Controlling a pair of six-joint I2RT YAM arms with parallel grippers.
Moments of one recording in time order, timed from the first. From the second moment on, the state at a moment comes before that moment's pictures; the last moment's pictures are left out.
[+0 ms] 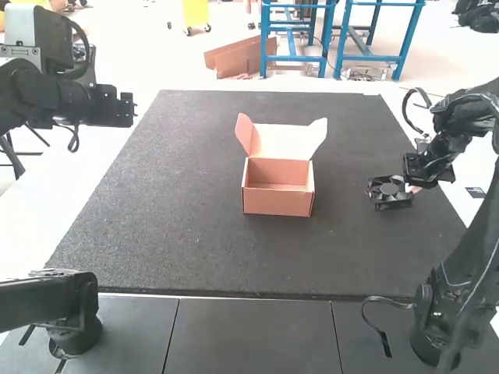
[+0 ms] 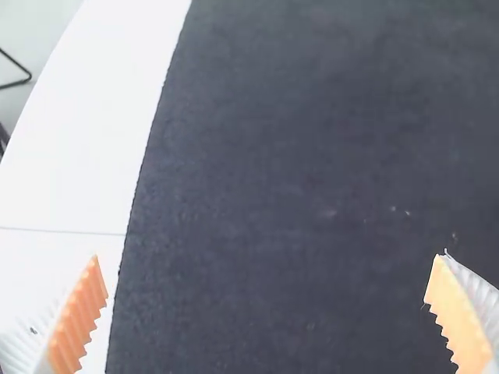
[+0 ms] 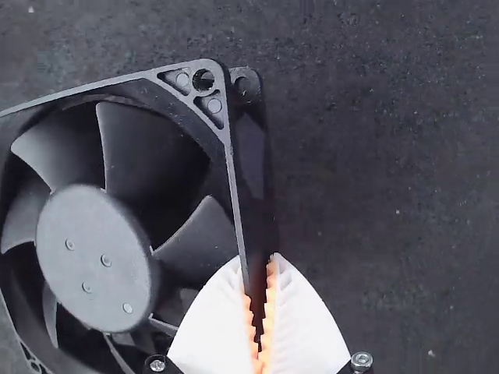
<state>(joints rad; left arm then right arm) -0.04 0.89 0.97 -0.62 -0.13 -0.01 -0.21 1.69 1.13 -0.71 -0.10 -0.14</state>
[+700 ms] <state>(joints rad) -0.12 0.78 0.88 -0.63 -0.13 0.00 0.18 1.22 1.08 -0.96 -0.17 0.46</state>
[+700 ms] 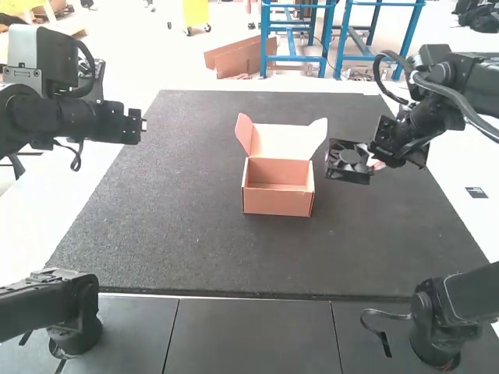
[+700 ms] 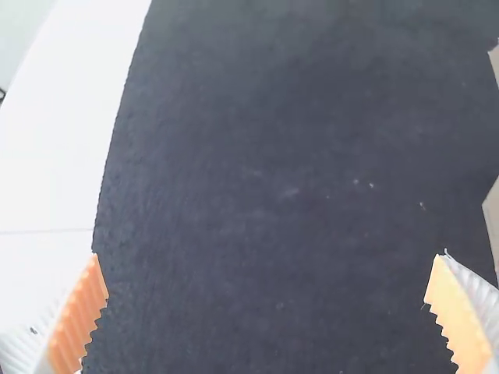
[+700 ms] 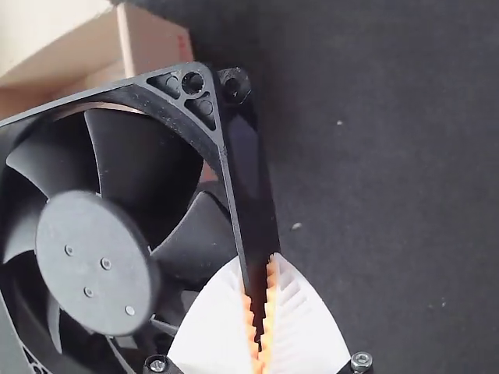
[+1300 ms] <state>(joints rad) -0.12 0.66 0.84 -0.70 -0.13 0.00 0.46 1.43 1.29 -0.92 -0.18 0.62</state>
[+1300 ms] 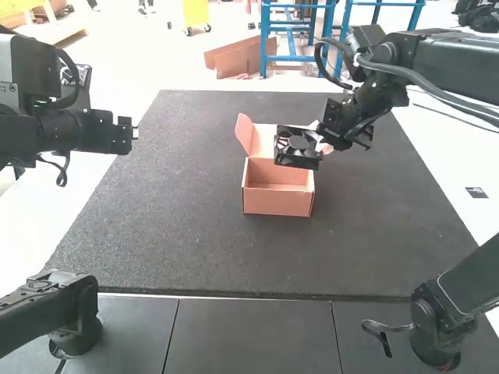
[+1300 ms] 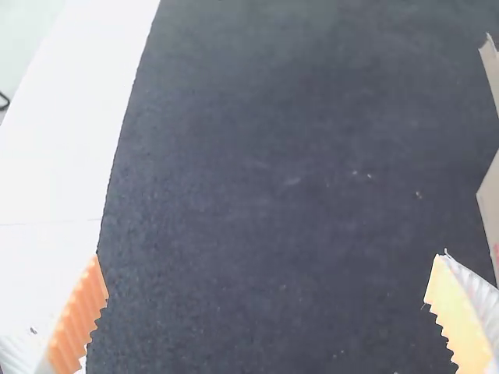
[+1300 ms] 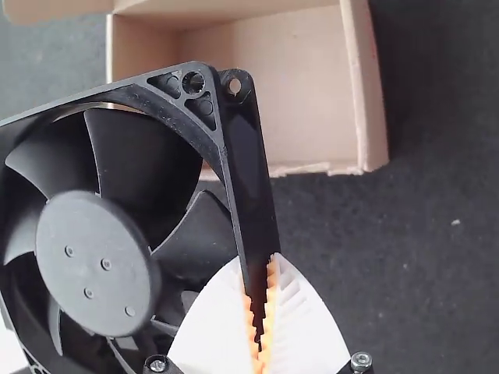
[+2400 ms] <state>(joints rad) -0.12 0.62 0.81 -0.71 -0.13 0.00 0.51 1.83 1.31 -0.61 -0.03 0.55</state>
